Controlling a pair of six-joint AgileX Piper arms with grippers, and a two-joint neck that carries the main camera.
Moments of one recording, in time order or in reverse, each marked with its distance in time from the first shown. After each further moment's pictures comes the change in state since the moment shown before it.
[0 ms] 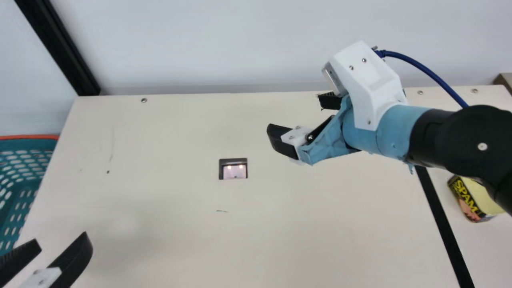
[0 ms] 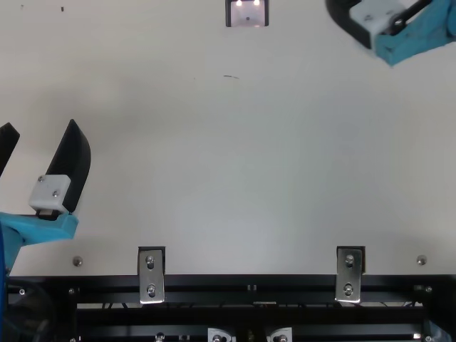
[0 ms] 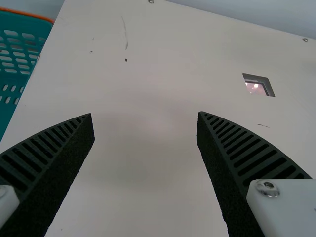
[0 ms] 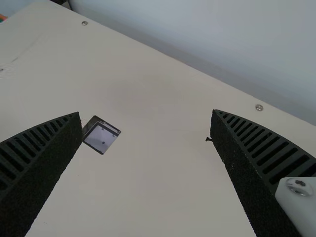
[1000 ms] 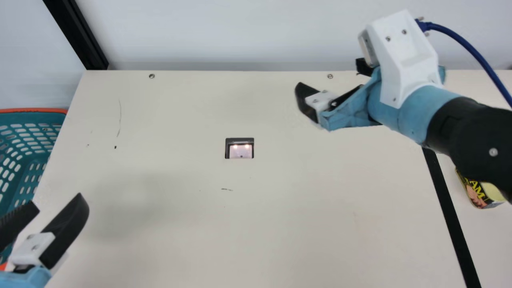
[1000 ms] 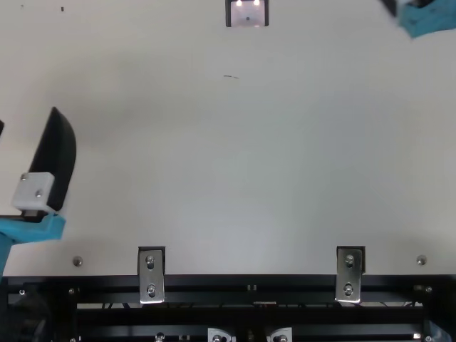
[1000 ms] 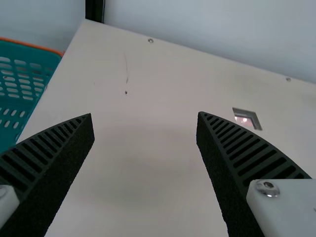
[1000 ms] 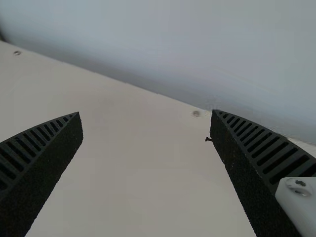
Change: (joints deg) left arm 1.8 -5.5 0.9 -2.1 -5.6 -0.9; right arm -3.2 -3.2 6.0 -16.4 -16.3 16.8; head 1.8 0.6
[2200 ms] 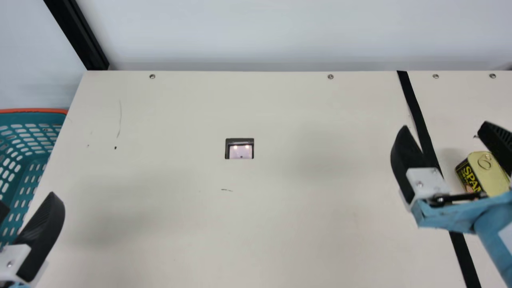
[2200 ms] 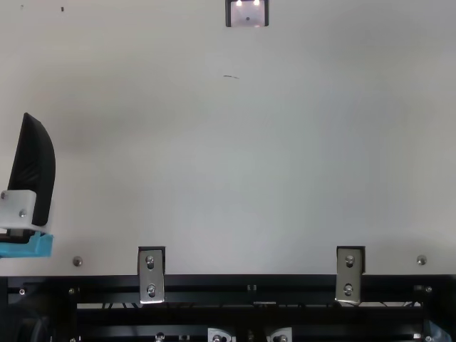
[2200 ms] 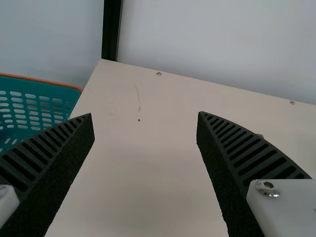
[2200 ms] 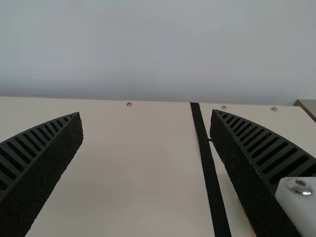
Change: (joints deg) left arm 3.3 -9.0 2.2 1.2 1.0 3.5; right arm -10.8 -40.4 34.6 -6.0 -8.3 12.1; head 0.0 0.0
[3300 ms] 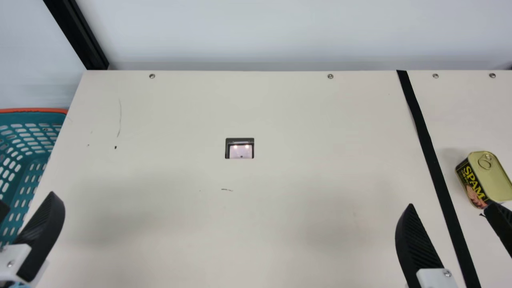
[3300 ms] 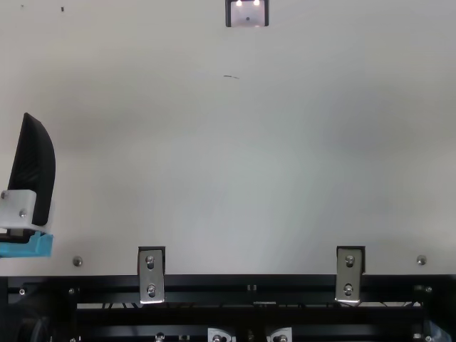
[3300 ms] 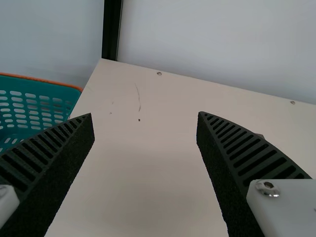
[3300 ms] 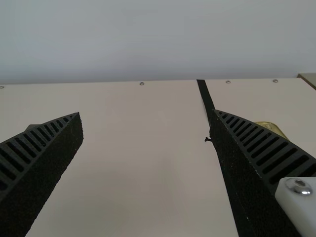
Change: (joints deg) left arm 0.0 0.0 0.0 0.0 0.0 0.0; right arm -4.1 -32.0 5.6 -1.8 26.7 5.9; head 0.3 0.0
